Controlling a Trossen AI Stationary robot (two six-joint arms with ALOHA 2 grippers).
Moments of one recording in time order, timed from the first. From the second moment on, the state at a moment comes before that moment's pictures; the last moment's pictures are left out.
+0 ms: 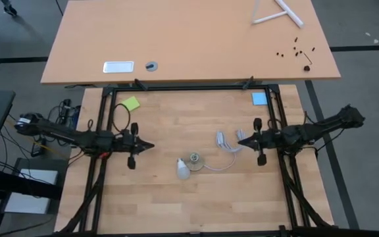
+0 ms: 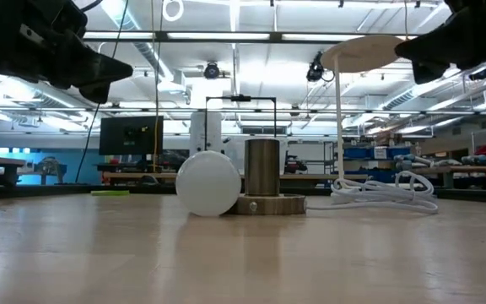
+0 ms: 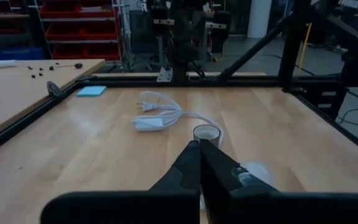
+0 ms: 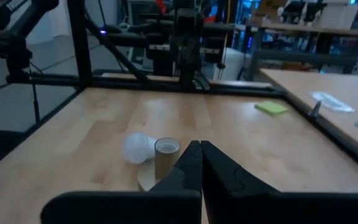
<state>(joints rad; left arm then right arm) -0.21 0.61 0.11 0.44 -0.22 -0.03 0.30 0.41 0.20 0.10 0.31 -0.02</state>
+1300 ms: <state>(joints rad) 0.05 0.21 0.02 0.24 -0.06 -0.01 0.13 0.00 0.18 -0.08 0.07 -0.05</state>
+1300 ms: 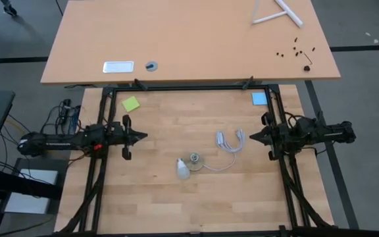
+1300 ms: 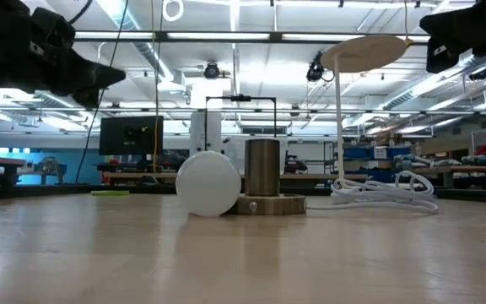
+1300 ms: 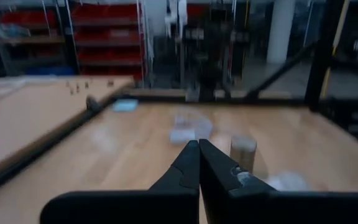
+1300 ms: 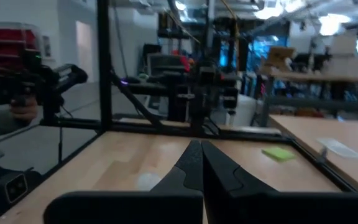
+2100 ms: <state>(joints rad) 0.04 0.01 0.01 0.05 0.05 -0.08 0.16 0.01 0.01 0.16 0.08 -0.05</state>
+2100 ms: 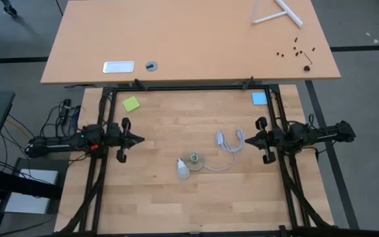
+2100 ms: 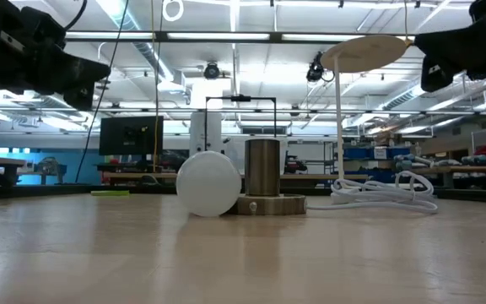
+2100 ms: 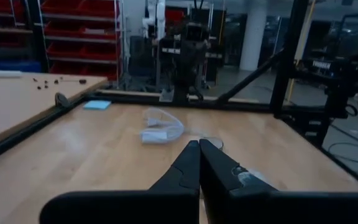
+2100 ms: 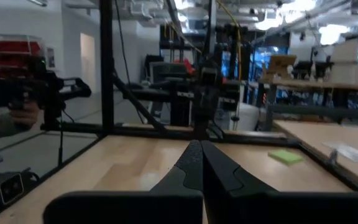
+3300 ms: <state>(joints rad) 0.04 0.03 0.01 0.02 0.03 -0.09 0.15 0.01 0.01 0.10 0.09 -0.03</state>
